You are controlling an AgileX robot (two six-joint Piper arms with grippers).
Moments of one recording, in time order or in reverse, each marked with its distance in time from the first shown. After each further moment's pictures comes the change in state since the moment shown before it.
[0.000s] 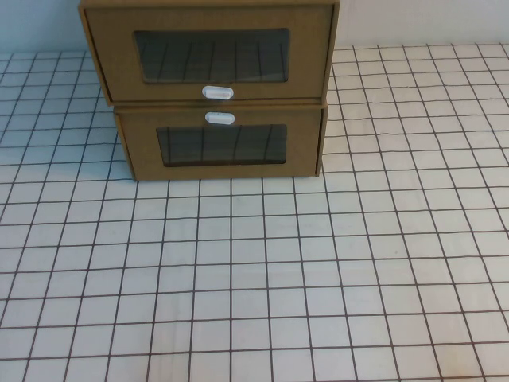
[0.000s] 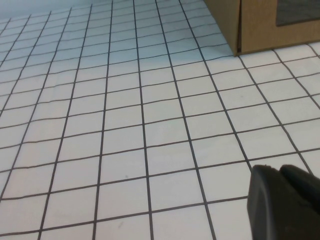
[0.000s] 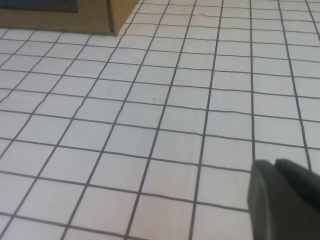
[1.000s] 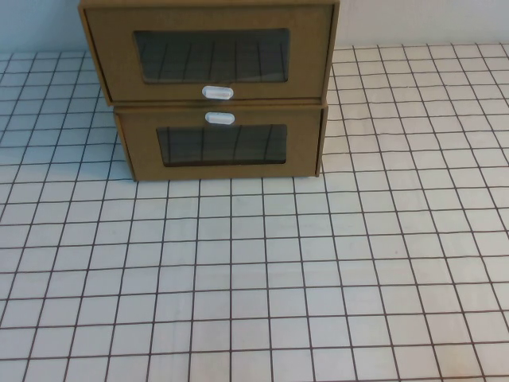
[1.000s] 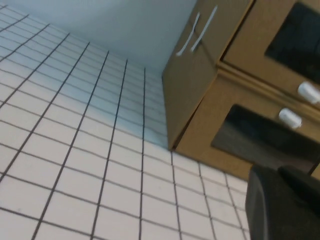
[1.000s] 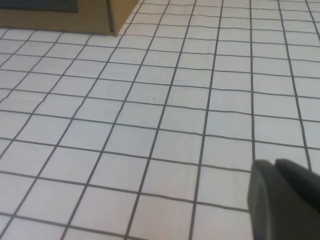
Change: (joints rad) right arm 0.000 0.000 0.000 0.000 0.000 0.000; left arm 0.000 0.000 0.000 -0.302 -0.207 -0.274
